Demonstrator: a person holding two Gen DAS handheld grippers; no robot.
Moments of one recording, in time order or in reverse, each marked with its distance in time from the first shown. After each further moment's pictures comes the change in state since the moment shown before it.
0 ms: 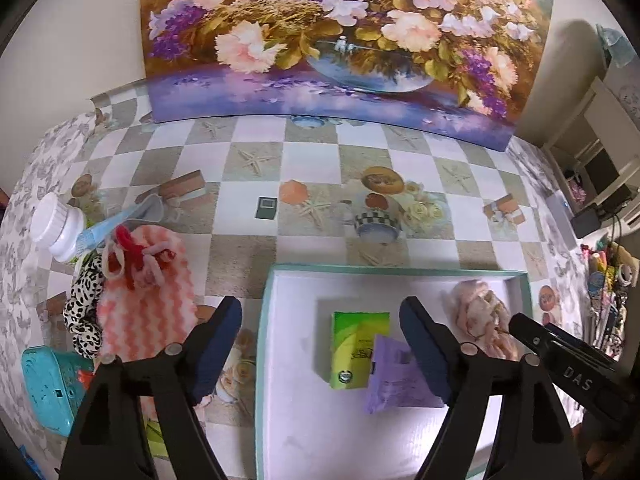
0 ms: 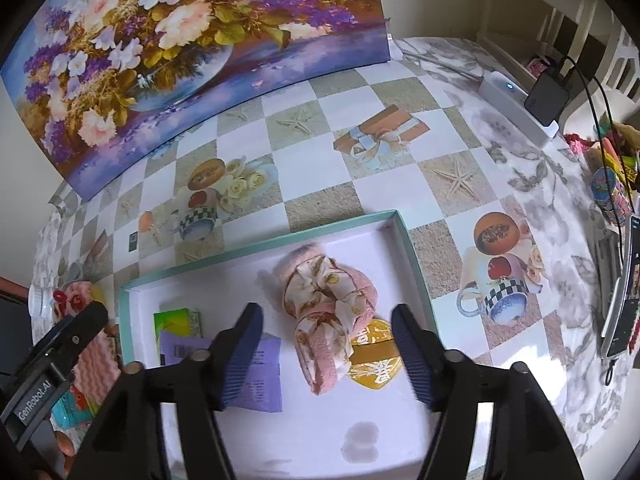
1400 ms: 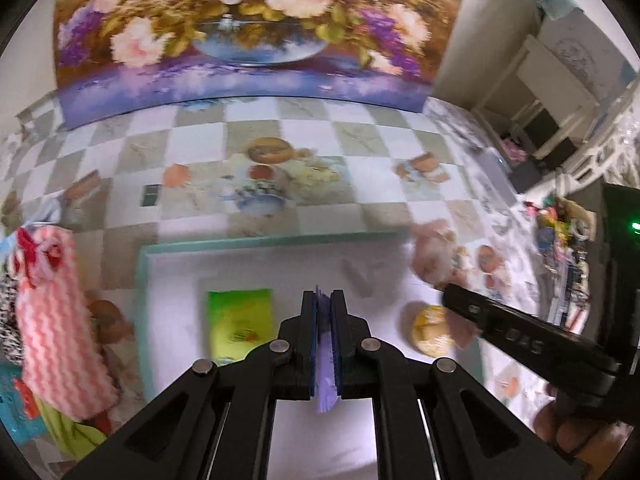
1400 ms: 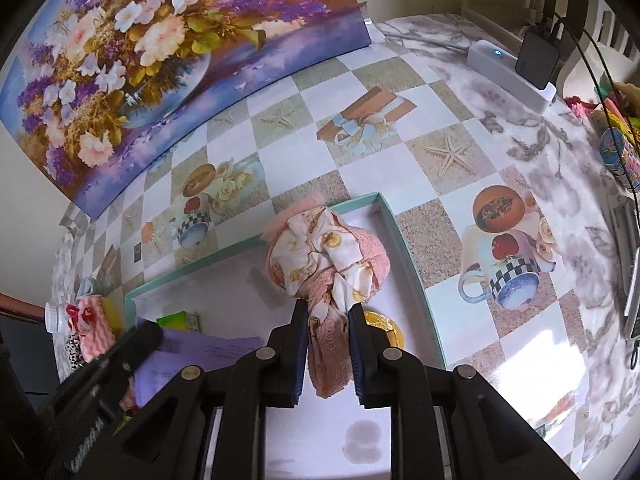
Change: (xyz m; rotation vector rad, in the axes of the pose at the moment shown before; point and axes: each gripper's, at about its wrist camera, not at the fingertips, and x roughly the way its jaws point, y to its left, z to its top) left arm 0.013 -0.060 -0.021 0.120 0.033 -0.193; right arm 0.009 -0.024 -0.004 0.083 0.019 0.085
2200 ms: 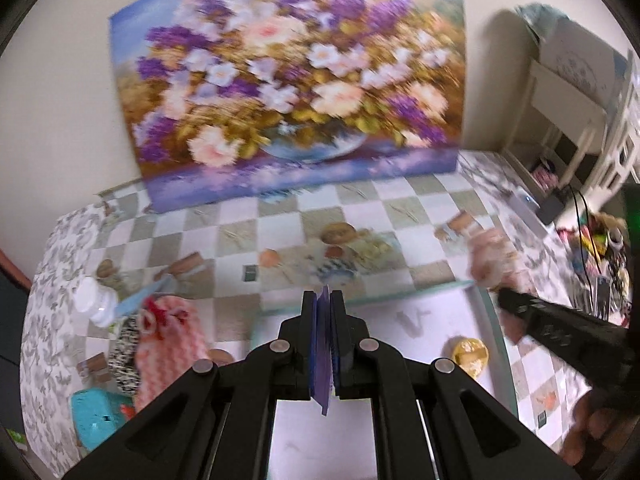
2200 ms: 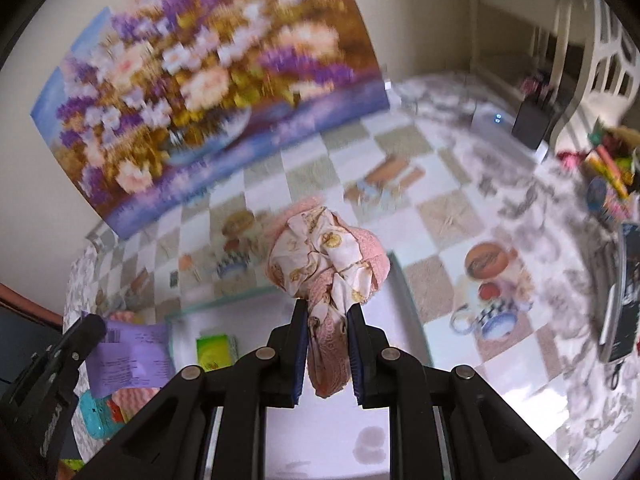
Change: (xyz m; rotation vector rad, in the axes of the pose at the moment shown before) left arm -0.085 -0.015 0.013 0.105 -0.200 0.237; right arm -0.048 0.016 0.007 -0.047 -0.125 0.032
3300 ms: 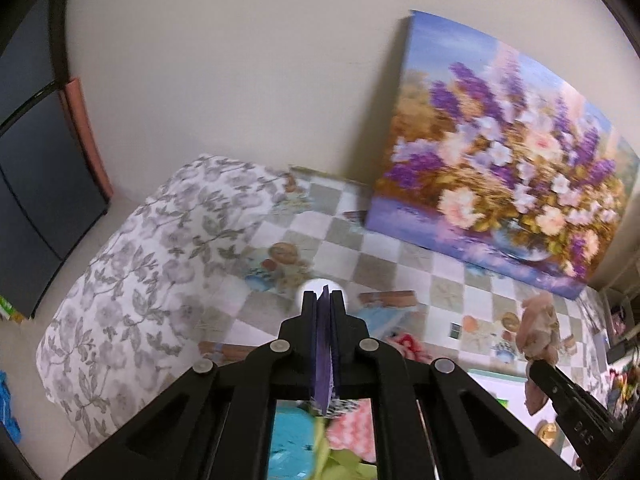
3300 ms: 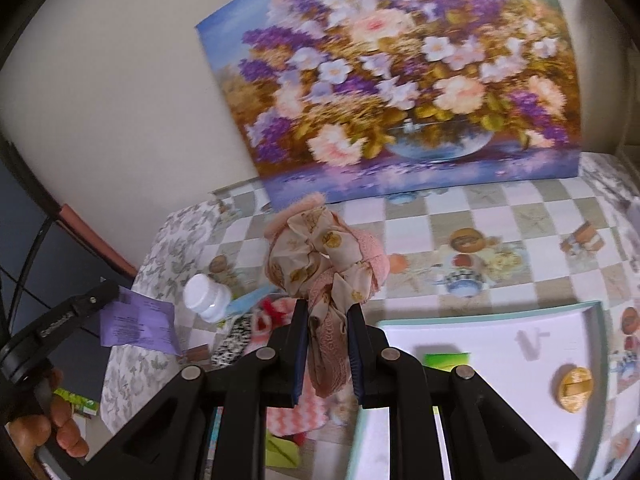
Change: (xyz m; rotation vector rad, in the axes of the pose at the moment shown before) left arm -0.058 0.253 -0.026 -0.463 -0.113 0.250; right arm -0.015 0.209 -0.038 -0.287 -0.106 0.263
